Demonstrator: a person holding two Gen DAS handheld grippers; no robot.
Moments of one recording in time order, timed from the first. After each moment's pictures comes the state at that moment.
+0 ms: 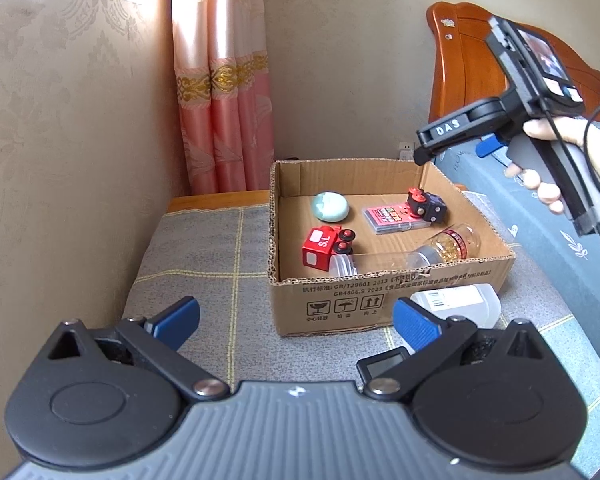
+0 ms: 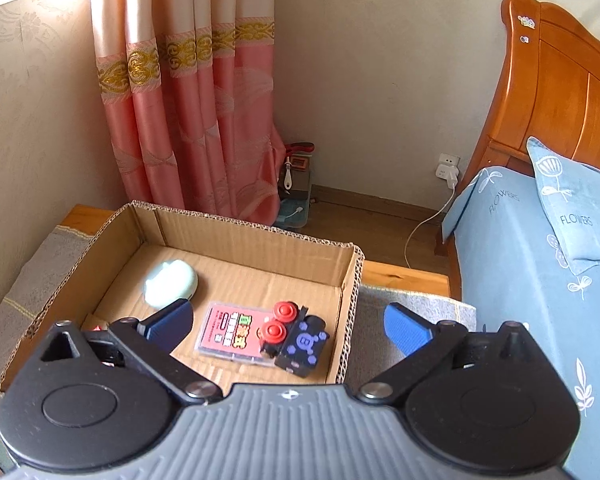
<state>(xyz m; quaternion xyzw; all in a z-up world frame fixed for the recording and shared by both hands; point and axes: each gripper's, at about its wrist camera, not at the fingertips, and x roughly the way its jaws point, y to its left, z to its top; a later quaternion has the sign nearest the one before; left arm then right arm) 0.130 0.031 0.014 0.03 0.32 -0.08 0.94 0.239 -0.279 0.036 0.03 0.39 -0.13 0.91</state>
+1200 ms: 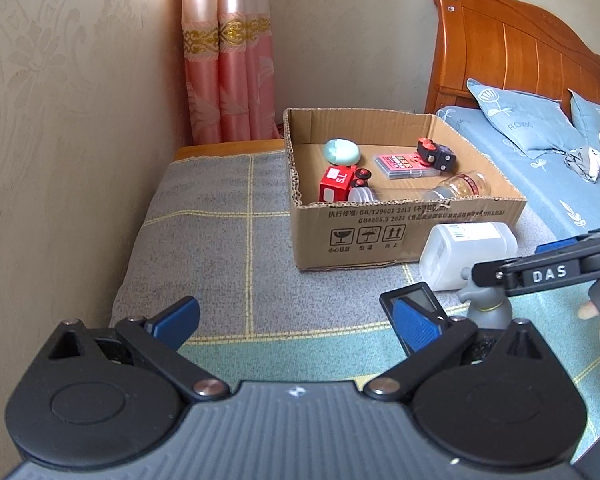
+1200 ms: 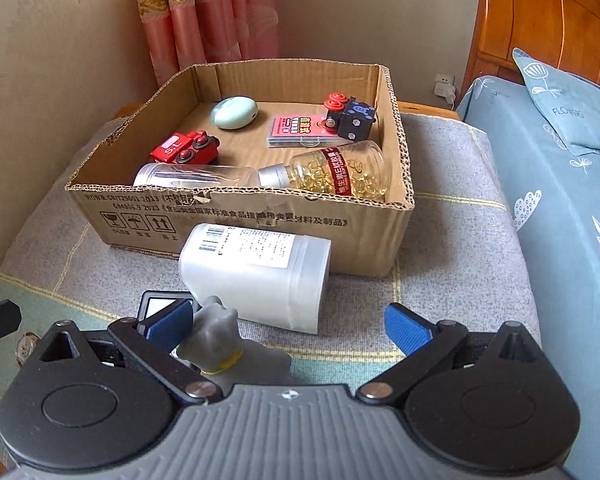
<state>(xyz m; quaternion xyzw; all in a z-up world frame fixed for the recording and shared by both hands) 0.117 0.059 -0.018 0.03 0.36 -0.09 0.93 0.098 -0.187 -0.041 0.10 0.43 -0.13 0.89</state>
